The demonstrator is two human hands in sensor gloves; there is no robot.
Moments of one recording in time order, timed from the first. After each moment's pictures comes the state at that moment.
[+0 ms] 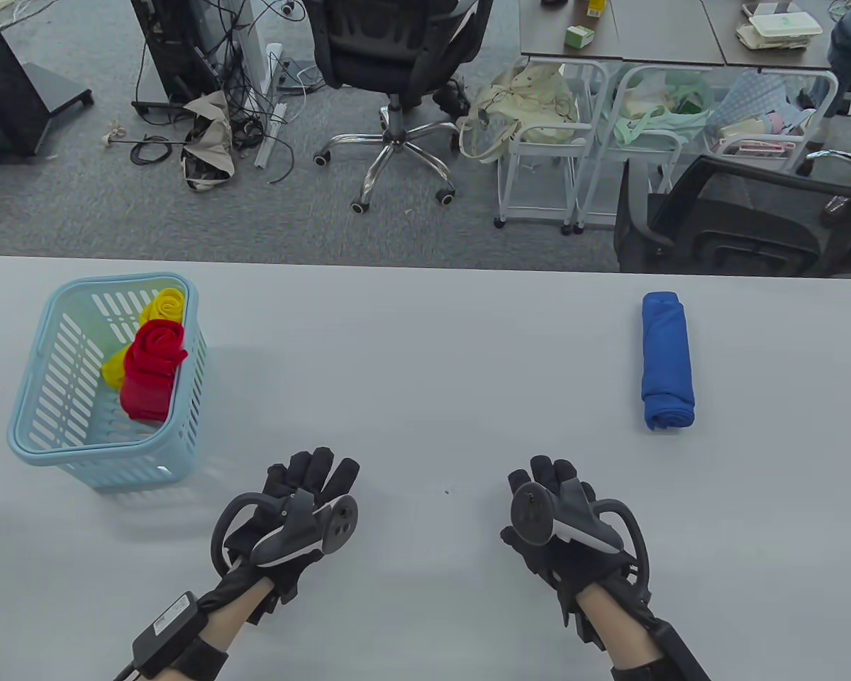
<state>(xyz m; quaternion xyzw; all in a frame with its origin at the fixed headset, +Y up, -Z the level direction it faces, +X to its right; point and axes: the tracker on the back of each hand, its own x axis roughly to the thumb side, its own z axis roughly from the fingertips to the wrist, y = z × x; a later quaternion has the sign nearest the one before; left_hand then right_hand) -0.179 -0.745 -0.275 -0.08 -0.14 -0.15 0.98 0.143 -0.753 -0.270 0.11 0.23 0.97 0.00</state>
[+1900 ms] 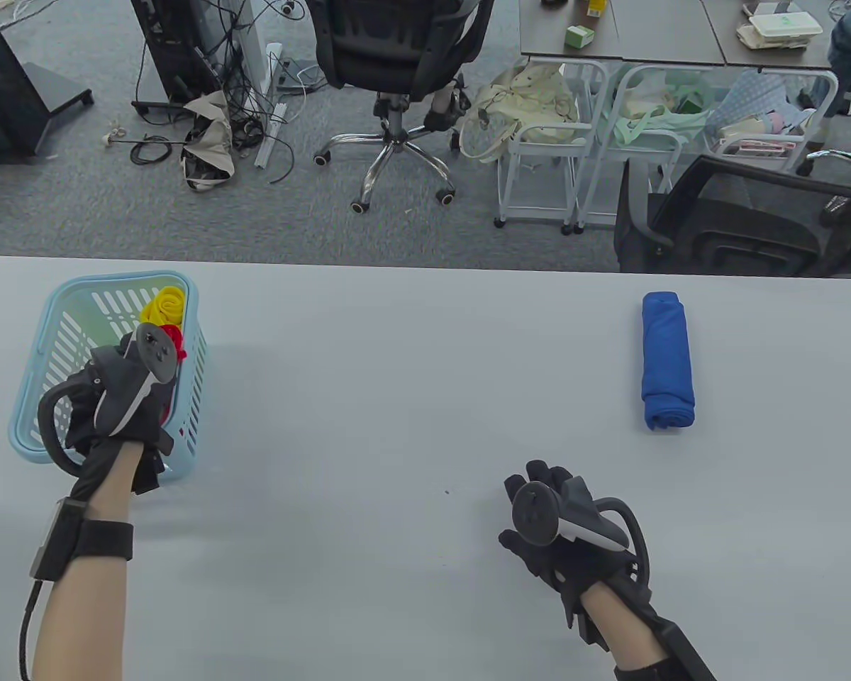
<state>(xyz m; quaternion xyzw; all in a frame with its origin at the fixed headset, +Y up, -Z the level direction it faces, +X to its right) -0.355 -0.613 -0.375 0.05 0.24 -0.10 0.96 0.140 -0.747 -0.266 0.14 0.24 0.96 0.02</state>
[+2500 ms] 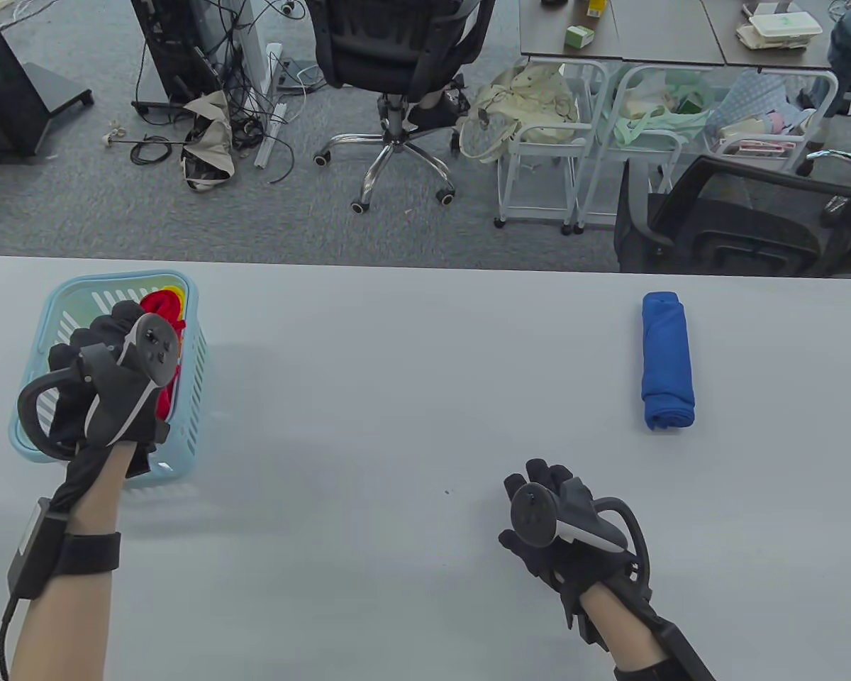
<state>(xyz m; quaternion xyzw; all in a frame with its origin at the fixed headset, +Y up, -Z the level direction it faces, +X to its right) -0.320 -0.536 -0.339 0.18 0.19 -0.12 0.96 0.140 -0.745 -0.267 0.14 0.23 0.96 0.01</state>
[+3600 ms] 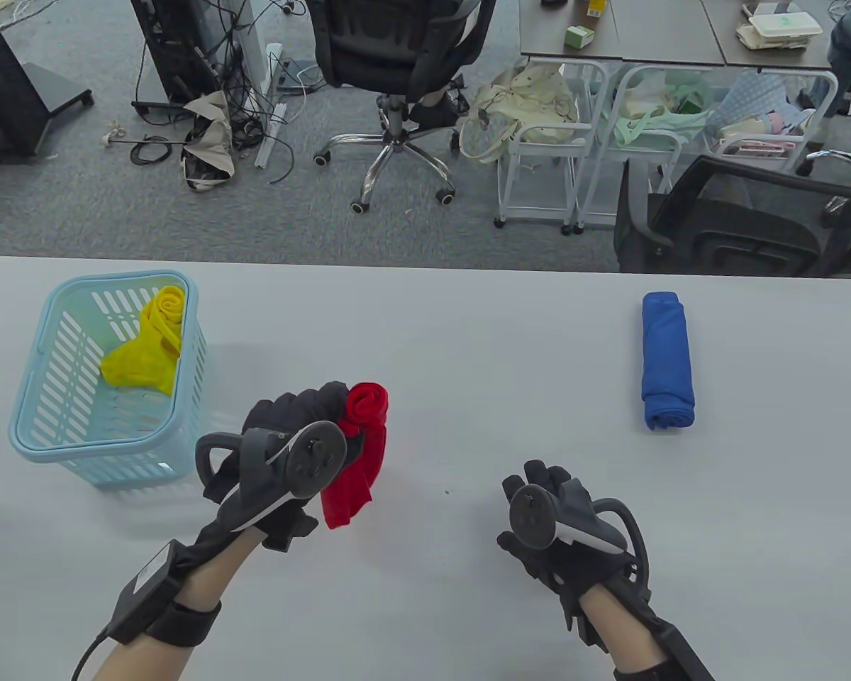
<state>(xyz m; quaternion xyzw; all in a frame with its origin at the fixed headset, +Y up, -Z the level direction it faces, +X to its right) -0.168 -0.587 -0.281 0.10 -0.11 0.04 0.99 0.137 -0.746 -0.265 0.14 0.23 0.96 0.01</state>
